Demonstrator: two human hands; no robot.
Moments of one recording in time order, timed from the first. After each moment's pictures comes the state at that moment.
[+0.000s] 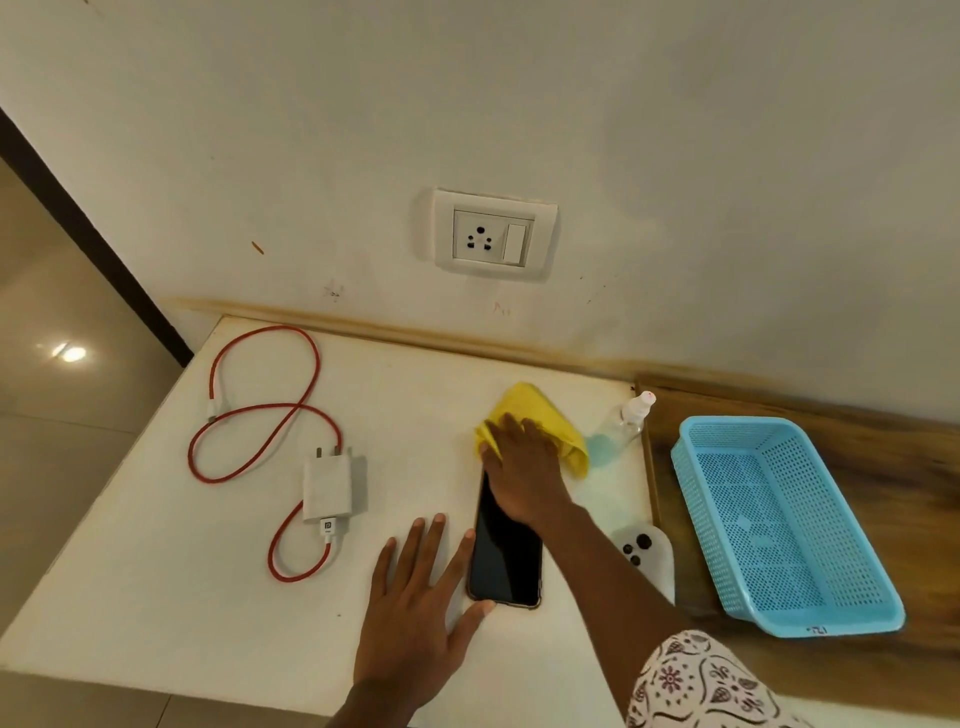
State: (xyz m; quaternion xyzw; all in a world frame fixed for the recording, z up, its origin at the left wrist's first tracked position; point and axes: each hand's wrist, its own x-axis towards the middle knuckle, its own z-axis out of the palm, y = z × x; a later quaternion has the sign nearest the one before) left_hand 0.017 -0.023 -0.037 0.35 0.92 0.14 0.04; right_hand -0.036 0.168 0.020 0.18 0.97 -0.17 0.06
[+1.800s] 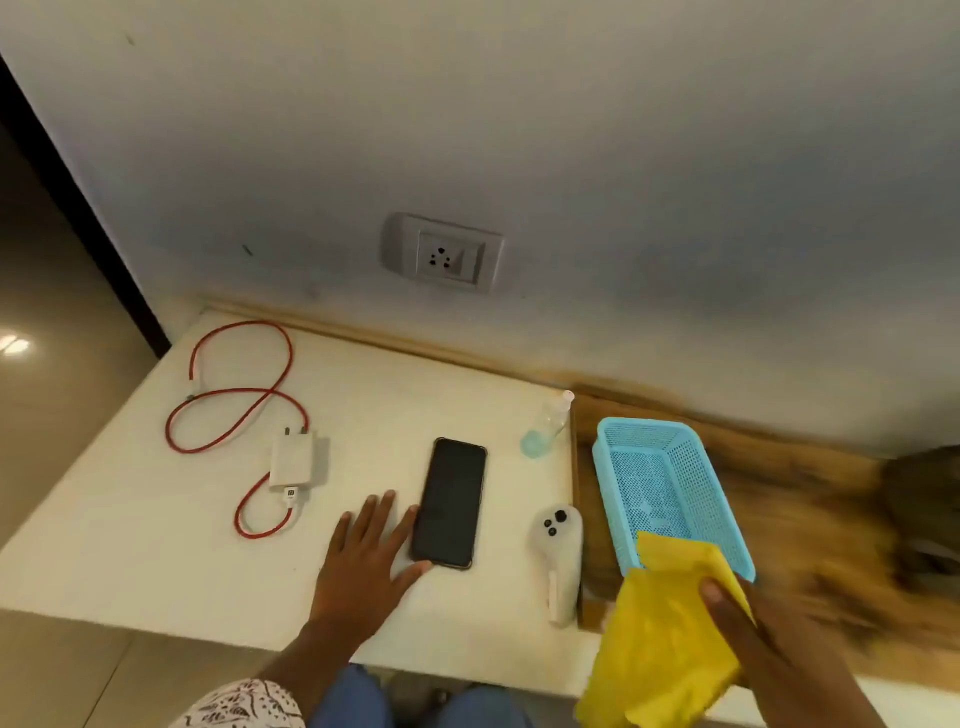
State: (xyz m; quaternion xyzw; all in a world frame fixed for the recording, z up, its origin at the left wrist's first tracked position) left_hand 0.017 -0.024 -0.030 0.35 0.92 0.16 0.04; right_hand 0.222 0.208 0.217 0.37 0.87 -0.33 -0.04
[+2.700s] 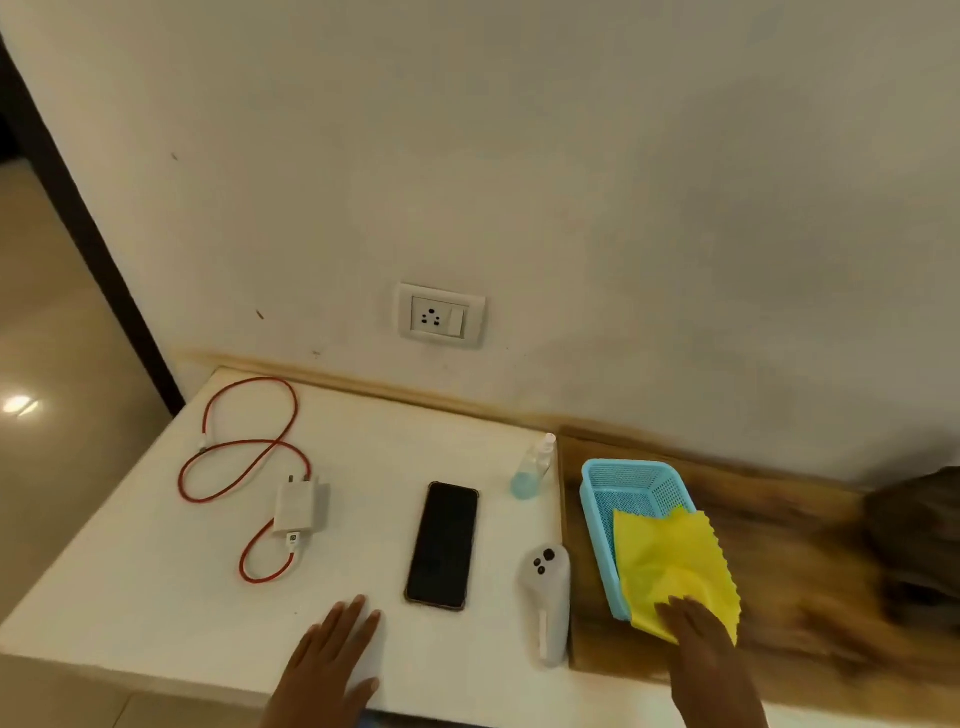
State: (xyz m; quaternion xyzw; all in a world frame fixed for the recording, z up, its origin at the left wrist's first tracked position) left_hand 0.047 -0.081 -0.036 0.39 0.90 0.15 0.12; right_hand 0.253 0.279 0.067 0.21 0.96 -0.04 -0.18
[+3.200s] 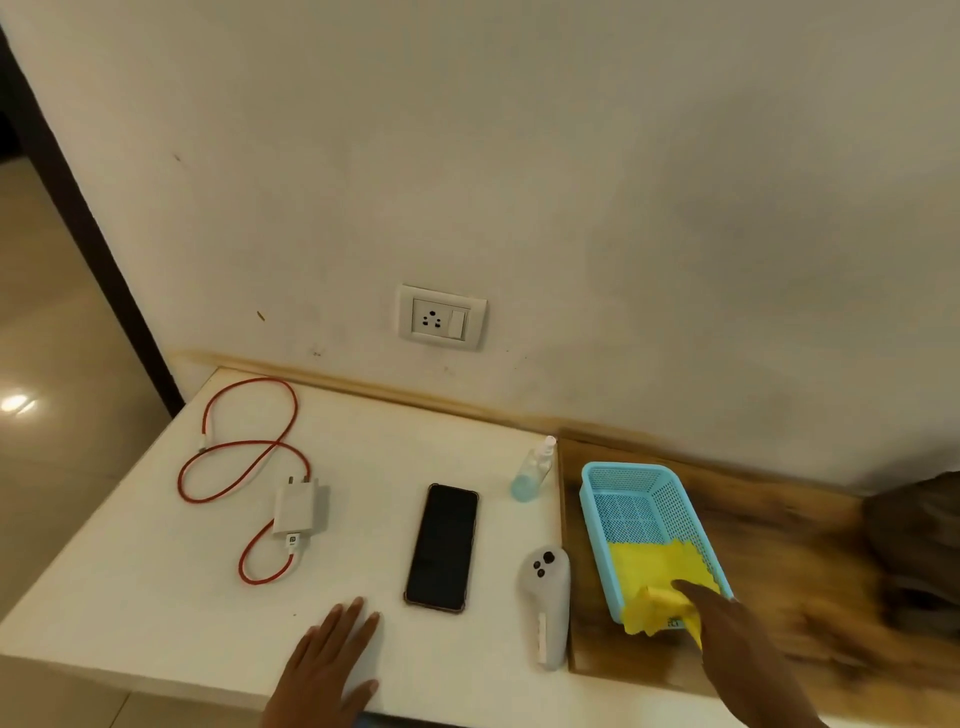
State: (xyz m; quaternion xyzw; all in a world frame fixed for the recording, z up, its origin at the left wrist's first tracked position) left_hand 0.046 -0.081 -0.040 0.39 0.90 0.17 0.09; right_hand 0.247 0.315 0.092 0.23 0.97 -0.04 -0.11
